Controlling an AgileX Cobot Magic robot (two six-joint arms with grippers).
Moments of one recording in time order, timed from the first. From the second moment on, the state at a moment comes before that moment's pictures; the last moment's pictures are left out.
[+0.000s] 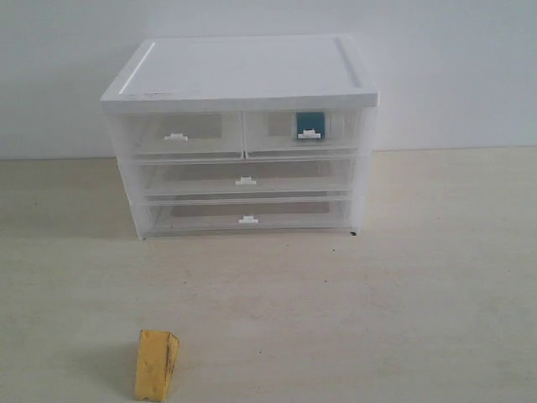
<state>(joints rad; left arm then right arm) -0.10 0.77 -0.41 -0.01 -0.44 -0.13 -0.04 0.01 0.00 0.04 0.33 0.03</state>
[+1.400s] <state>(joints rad) -0.48 1.71 -0.52 -0.29 -1.08 0.06 -0.04 0.01 0.00 0.04 0.33 0.03</state>
